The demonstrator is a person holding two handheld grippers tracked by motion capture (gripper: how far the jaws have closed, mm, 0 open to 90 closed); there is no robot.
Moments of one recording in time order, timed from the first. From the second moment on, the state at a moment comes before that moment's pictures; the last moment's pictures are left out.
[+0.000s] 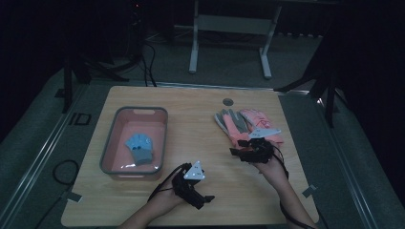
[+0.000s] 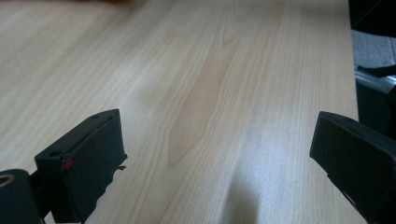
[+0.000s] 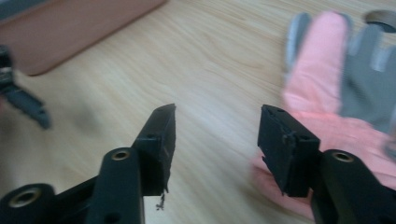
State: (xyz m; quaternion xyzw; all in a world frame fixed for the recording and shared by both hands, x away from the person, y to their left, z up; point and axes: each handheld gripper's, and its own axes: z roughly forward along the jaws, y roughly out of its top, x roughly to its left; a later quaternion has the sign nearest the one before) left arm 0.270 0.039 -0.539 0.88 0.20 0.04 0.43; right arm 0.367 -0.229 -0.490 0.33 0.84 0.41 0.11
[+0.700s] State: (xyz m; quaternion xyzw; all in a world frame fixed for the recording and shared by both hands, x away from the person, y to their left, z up) left arm 0.269 0.047 -0.557 0.89 0.19 0.01 0.41; right arm 0.445 -0.251 -0.490 0.42 0.81 0.38 0.17
